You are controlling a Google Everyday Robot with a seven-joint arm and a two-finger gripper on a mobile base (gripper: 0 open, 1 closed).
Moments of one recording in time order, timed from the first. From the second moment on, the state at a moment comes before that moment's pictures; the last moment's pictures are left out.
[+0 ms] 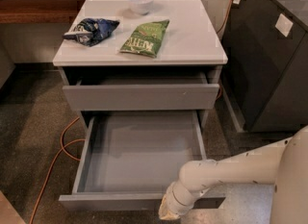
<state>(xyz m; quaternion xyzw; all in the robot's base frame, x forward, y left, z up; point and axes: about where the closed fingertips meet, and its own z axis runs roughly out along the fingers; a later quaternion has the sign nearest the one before) 0.368 -0.048 0.418 -0.69 0.69 0.19 0.10</state>
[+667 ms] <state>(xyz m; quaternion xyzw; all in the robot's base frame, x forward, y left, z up) 0.393 -0.051 0.417 -0.68 0.70 0.17 0.13</state>
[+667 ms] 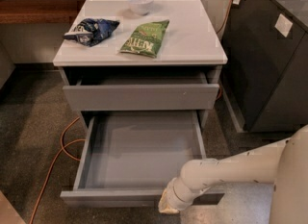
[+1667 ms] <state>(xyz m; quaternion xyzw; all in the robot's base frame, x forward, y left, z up) 0.426 -0.047 0.422 -0.68 0.70 0.13 0.18</state>
